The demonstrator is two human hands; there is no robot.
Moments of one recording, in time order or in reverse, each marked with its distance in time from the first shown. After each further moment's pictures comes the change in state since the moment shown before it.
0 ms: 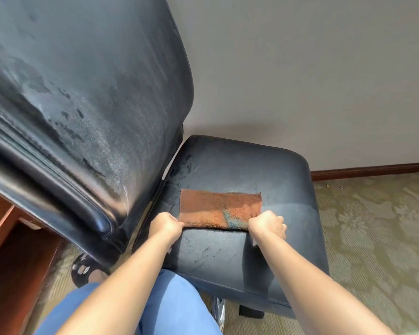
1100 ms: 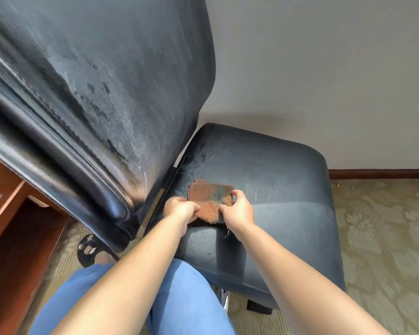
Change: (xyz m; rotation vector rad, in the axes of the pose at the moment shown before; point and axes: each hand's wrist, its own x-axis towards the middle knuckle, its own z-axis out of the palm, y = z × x) left_hand 0.010 0.009 -0.001 -0.661 -0.147 -0.178; right_hand -0.034 -0.049 0.052 0.307 -0.244 -0.391
